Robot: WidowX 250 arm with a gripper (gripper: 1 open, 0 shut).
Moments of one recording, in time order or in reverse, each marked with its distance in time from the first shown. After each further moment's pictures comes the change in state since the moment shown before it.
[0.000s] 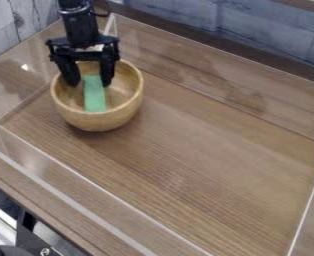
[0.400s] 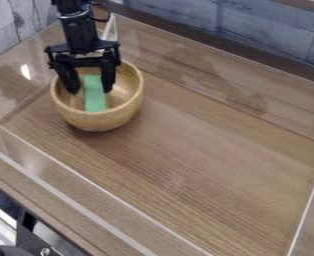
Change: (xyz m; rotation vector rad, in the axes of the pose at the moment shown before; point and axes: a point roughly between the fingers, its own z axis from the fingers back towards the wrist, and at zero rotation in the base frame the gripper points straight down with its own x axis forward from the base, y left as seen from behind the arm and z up) arm -0.013 -0.005 -0.001 -0.022 0.037 0.046
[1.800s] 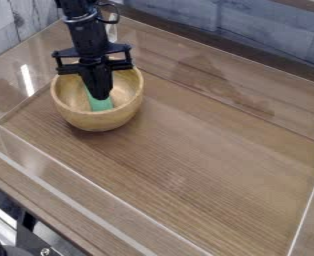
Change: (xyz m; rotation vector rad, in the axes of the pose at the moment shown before) arm -0.025 -0.024 0.008 -0.050 -0.034 -0.065
